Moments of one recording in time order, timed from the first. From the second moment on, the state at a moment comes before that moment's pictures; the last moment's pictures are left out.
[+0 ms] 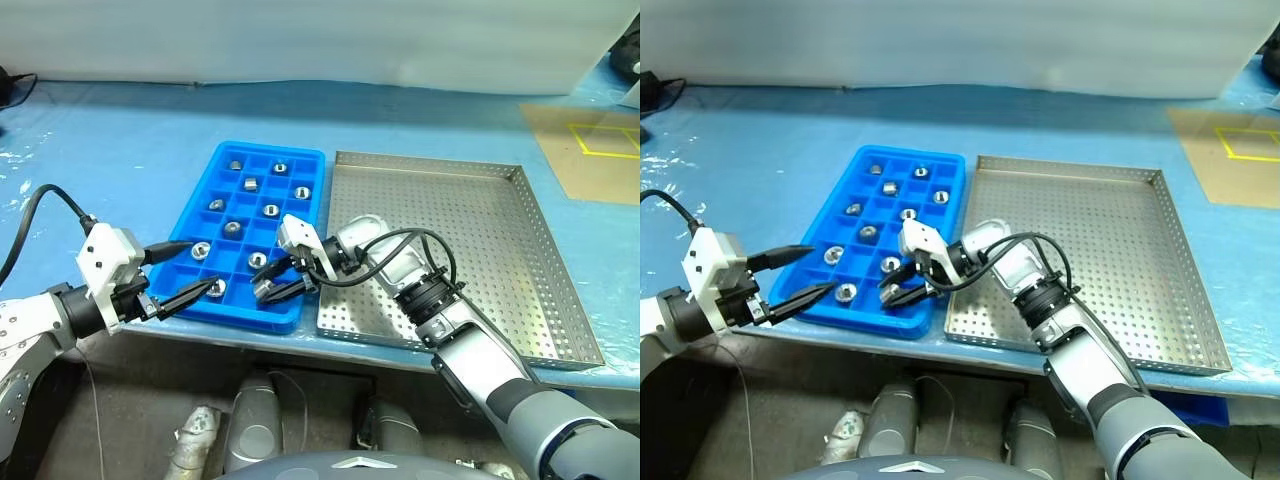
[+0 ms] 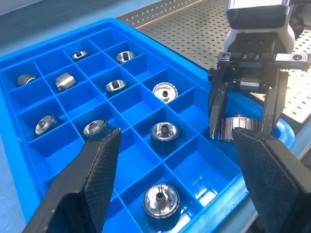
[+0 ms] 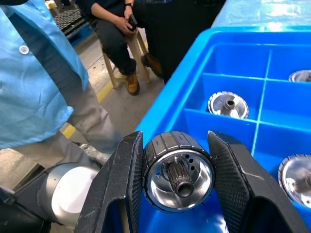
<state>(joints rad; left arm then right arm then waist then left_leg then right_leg) 0.17 0.80 0.45 -0.60 -0.64 0.59 -0.85 -0.81 -0.15 0.45 0.42 0.16 0.31 1.39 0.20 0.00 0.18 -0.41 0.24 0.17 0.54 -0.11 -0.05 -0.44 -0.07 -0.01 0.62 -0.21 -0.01</state>
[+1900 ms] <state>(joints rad) -0.62 0.36 -0.11 0.46 -0.31 0.08 -1.16 -0.39 -0.50 -0.08 -0.24 0.32 0.77 0.66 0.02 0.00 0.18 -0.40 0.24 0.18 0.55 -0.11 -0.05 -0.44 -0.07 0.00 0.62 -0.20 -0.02</state>
